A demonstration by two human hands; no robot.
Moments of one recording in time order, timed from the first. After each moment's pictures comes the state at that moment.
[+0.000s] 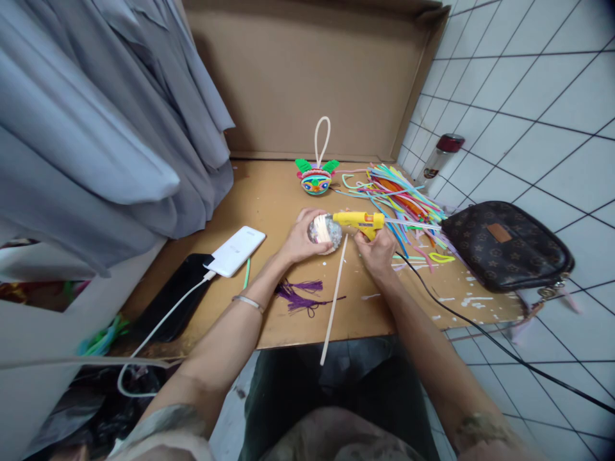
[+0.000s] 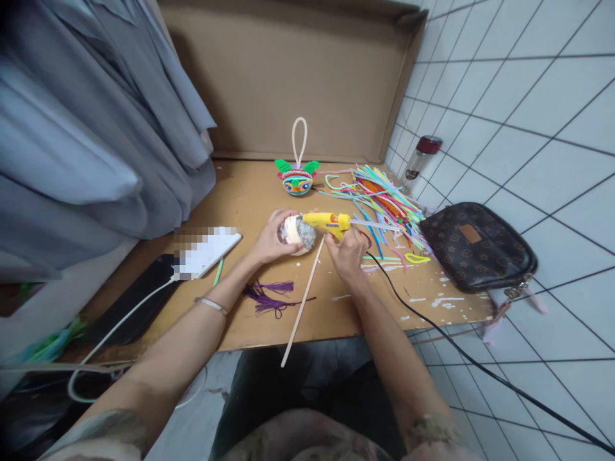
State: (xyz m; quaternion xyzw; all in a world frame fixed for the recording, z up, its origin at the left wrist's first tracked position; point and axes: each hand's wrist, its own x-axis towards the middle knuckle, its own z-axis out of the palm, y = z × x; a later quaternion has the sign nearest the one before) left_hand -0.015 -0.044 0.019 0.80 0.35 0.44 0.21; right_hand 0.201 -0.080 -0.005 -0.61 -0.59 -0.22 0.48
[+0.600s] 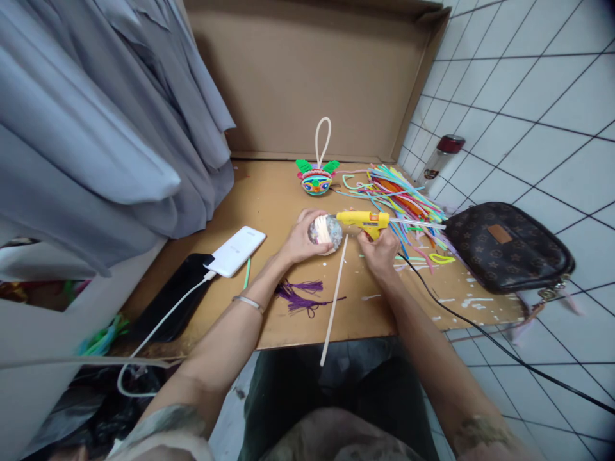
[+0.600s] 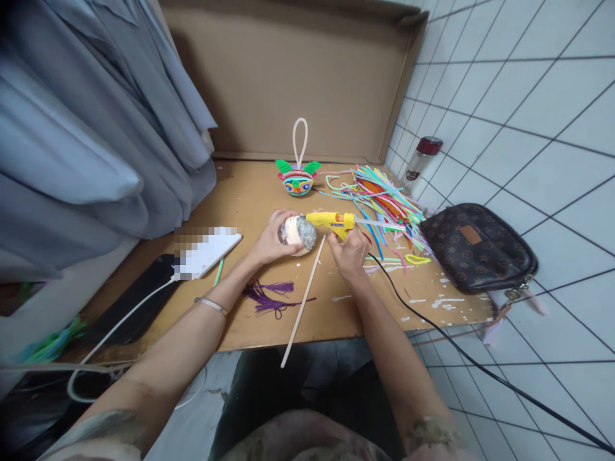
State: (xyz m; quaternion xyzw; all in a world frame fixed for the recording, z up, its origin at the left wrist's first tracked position) left_hand -0.014 -0.046 0.020 0.80 0.35 0.44 0.20; right_hand 0.201 -0.083 0.002 -0.63 -0.57 -0.17 0.50
